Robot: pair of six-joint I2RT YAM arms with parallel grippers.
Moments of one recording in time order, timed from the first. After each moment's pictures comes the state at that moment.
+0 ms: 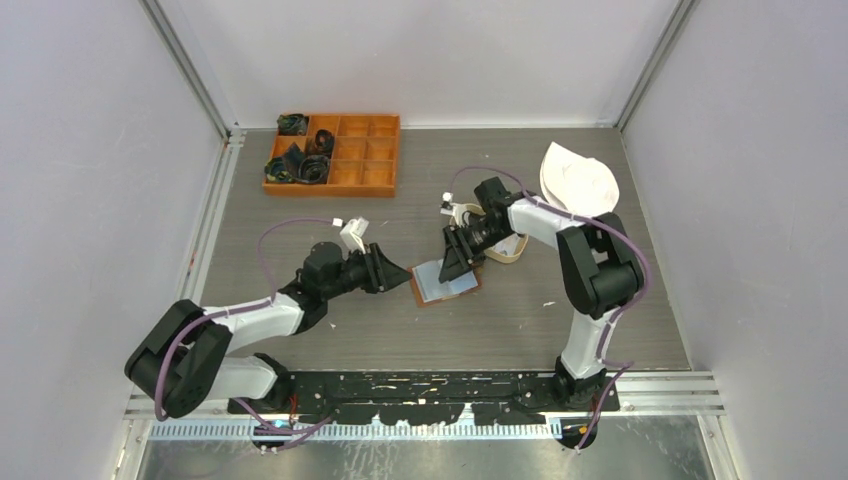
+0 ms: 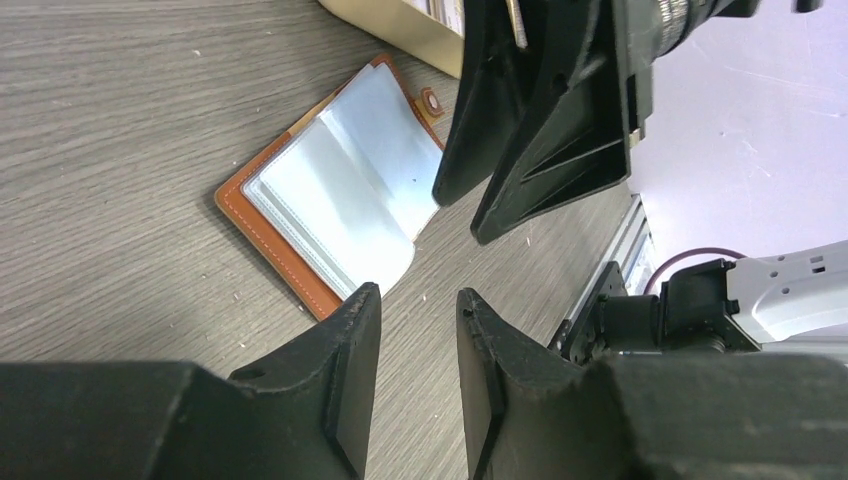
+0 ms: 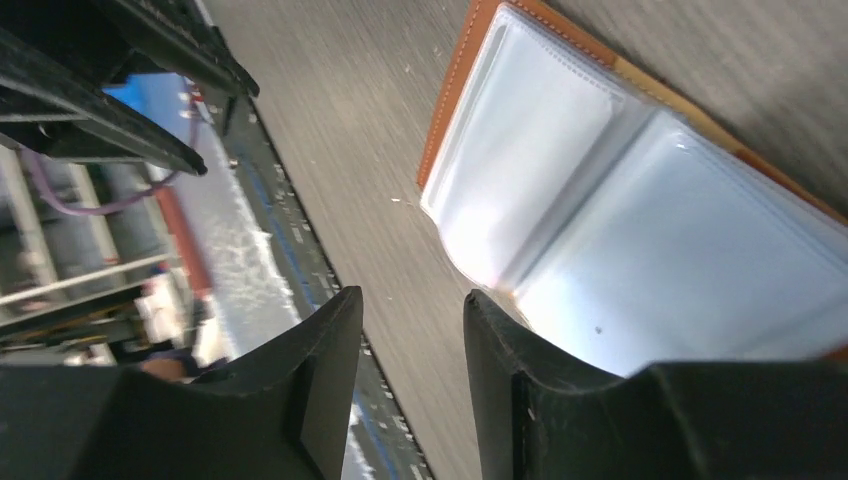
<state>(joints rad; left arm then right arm) -0.60 1.30 0.38 0.60 0.36 -0.77 0.39 1.88 1.17 -0.64 -0.96 -0.06</state>
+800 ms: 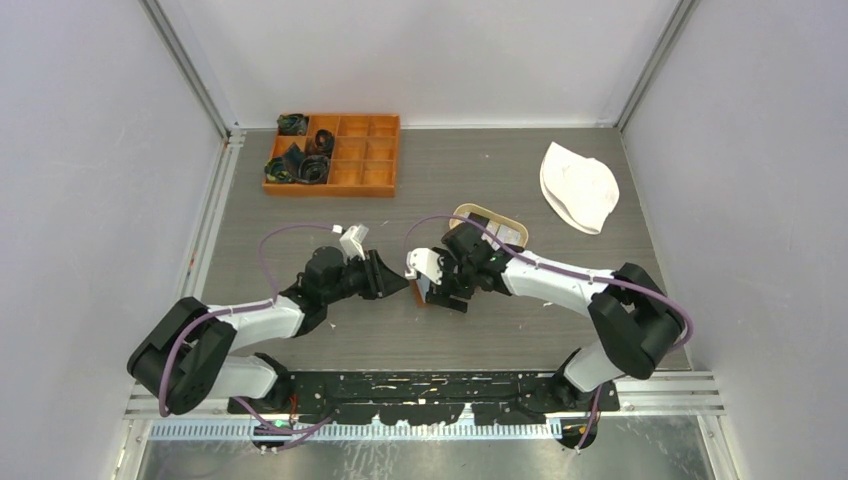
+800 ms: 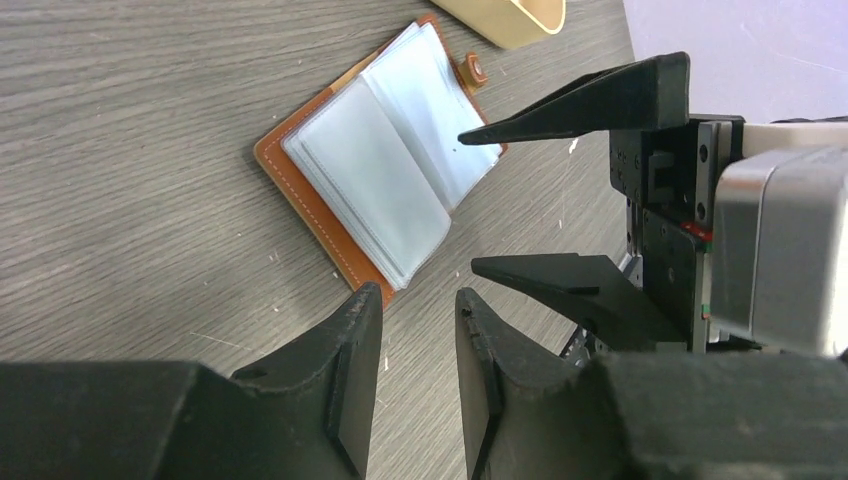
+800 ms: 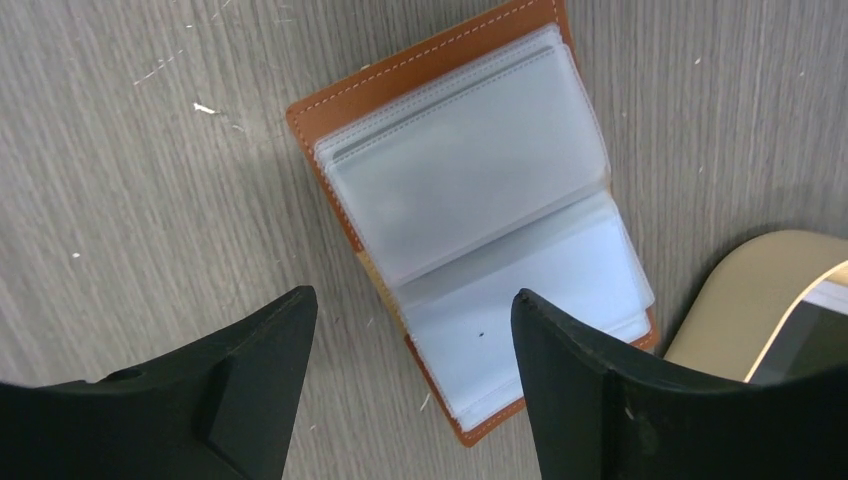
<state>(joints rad) -0.60 1.29 0.35 0.58 0.35 -0.76 0.75 1.48 0.84 -0.34 -0.24 -0.64</state>
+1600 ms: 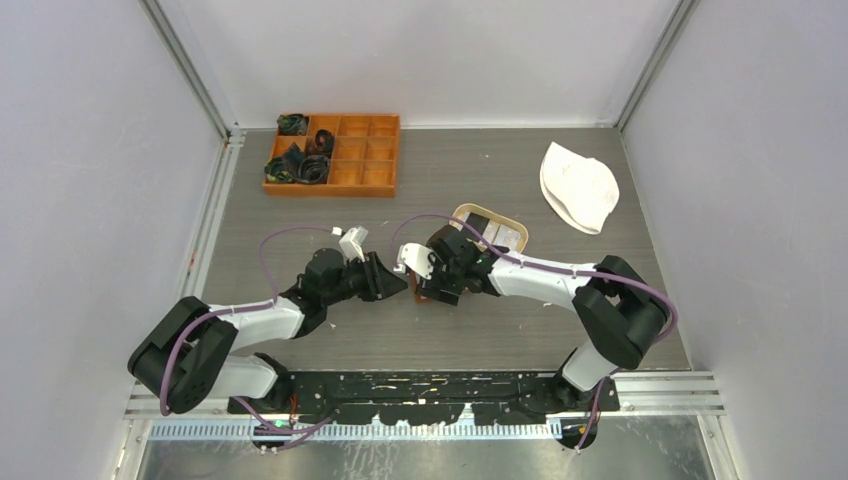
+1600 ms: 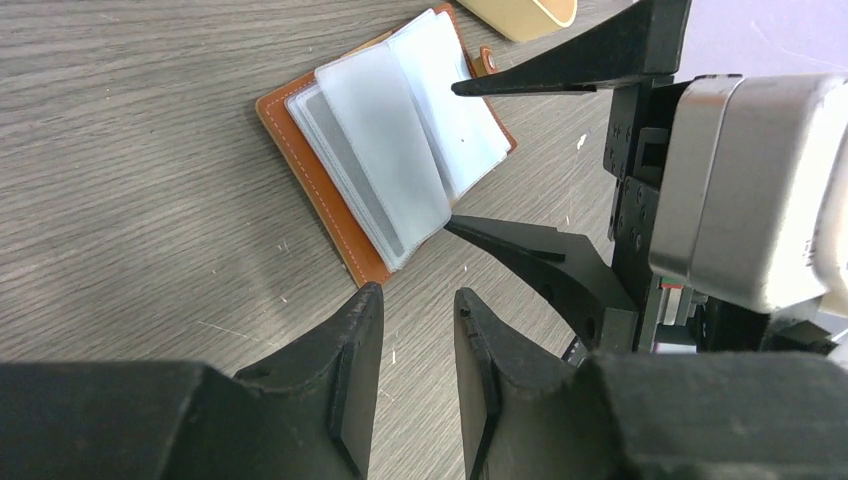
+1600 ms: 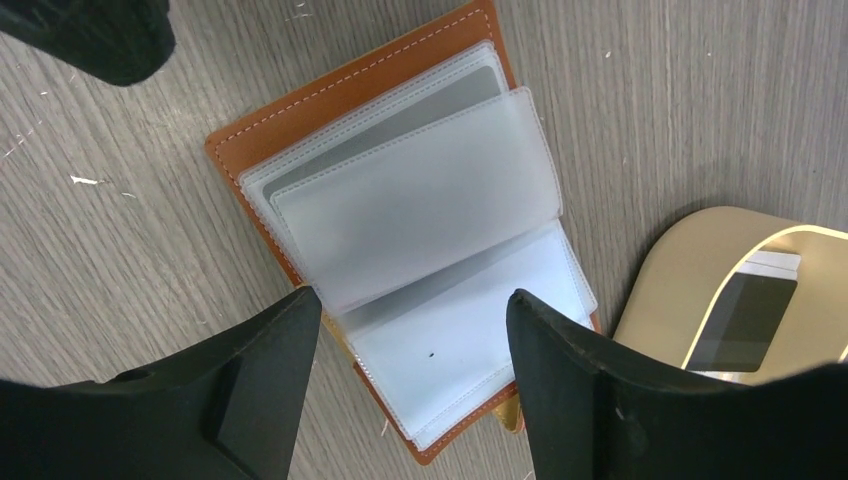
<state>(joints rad) -0.60 1.31 0.33 0.59 0.34 -0.76 0.83 1.57 0.87 -0.25 -0.02 -0.57</state>
